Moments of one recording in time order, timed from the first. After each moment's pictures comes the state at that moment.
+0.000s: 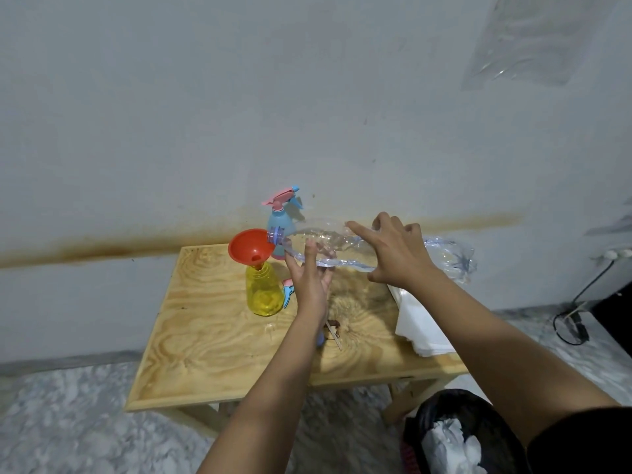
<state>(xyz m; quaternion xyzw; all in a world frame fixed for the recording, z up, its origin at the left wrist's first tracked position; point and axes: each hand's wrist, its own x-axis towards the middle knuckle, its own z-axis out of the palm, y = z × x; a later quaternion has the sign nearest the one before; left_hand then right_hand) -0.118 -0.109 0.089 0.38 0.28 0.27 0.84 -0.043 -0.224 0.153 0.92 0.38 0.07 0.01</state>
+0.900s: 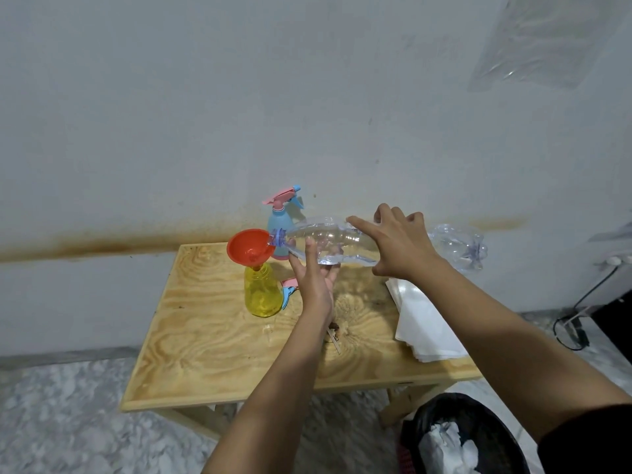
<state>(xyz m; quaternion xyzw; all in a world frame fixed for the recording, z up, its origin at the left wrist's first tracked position) -0.102 -0.112 0.088 0.33 0.28 0.28 0.86 -0.027 -0.217 0.166 0.91 0.40 0.08 0.06</state>
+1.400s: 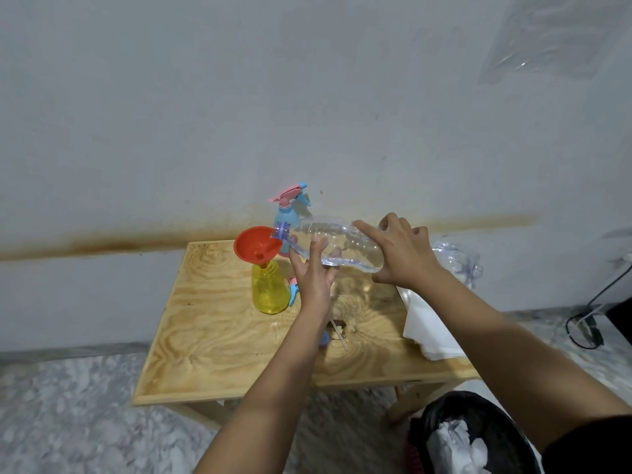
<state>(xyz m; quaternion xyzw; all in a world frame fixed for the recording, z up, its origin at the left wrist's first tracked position) -0.113 -0.103 0.092 0.40 0.29 0.27 0.83 -0.033 -0.218 0.144 0.92 0.38 0.05 -0.01</state>
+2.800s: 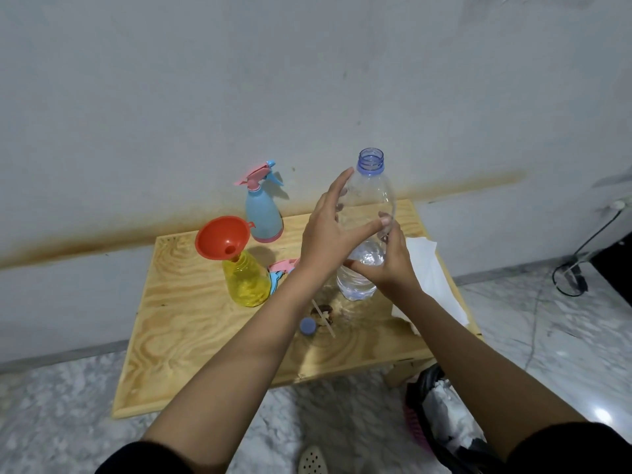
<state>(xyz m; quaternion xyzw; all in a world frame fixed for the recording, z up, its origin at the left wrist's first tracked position) -0.075 -0.118 0.125 0.81 0.10 0.20 0.54 -0.032 -0.238 0.053 0.82 0.20 -0.03 -0.54</state>
